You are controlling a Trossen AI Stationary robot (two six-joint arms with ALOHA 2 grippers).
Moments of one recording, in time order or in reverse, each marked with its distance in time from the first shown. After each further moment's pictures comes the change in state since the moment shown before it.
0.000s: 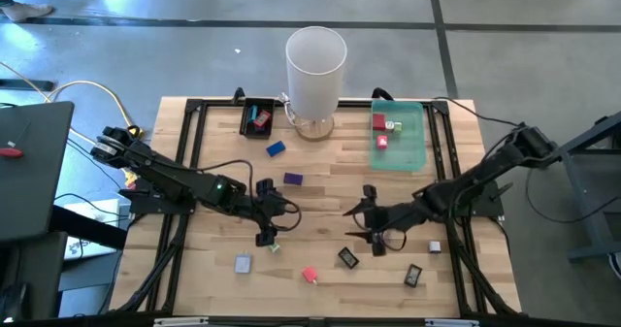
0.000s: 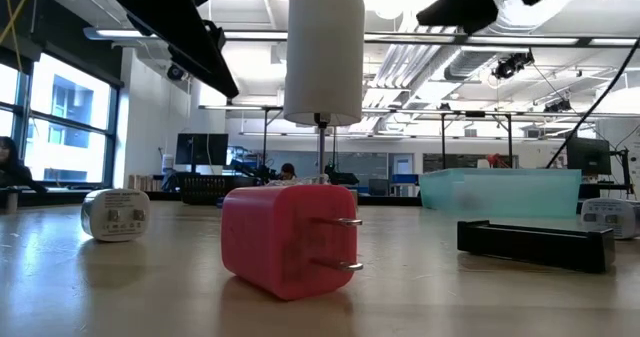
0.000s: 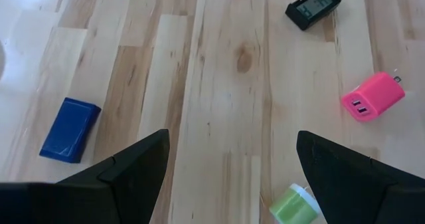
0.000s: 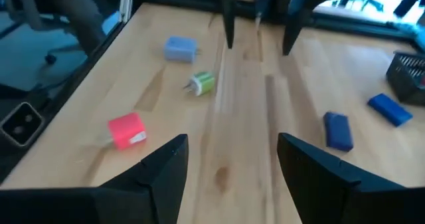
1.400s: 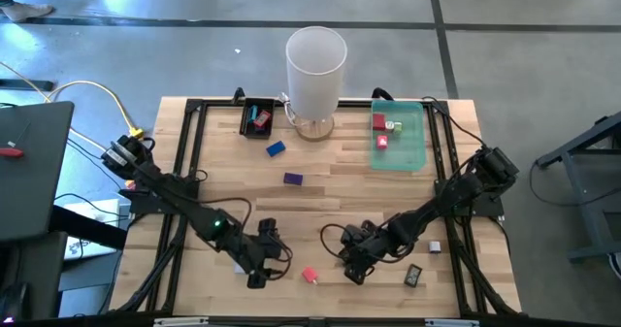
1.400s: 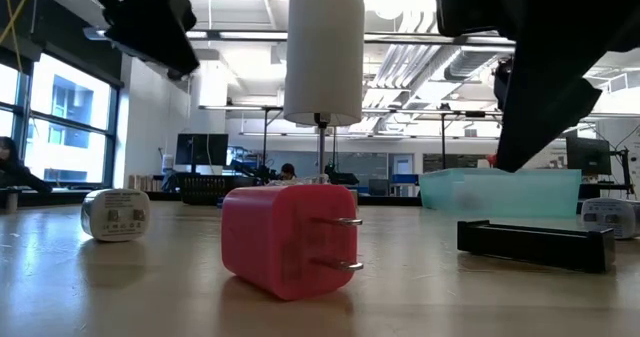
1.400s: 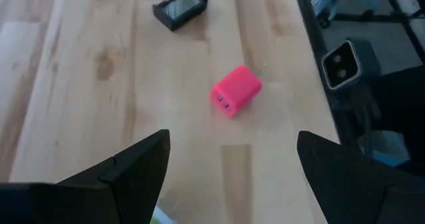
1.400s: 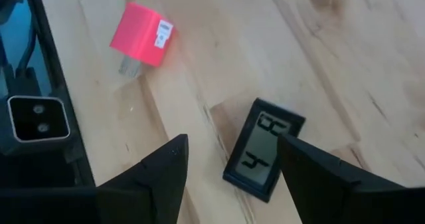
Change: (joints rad) left arm -0.263 0.145 0.000 0.260 -0.006 -0.131; right arm 0.075 0.431 0.308 -0.385 -0.226 0.901
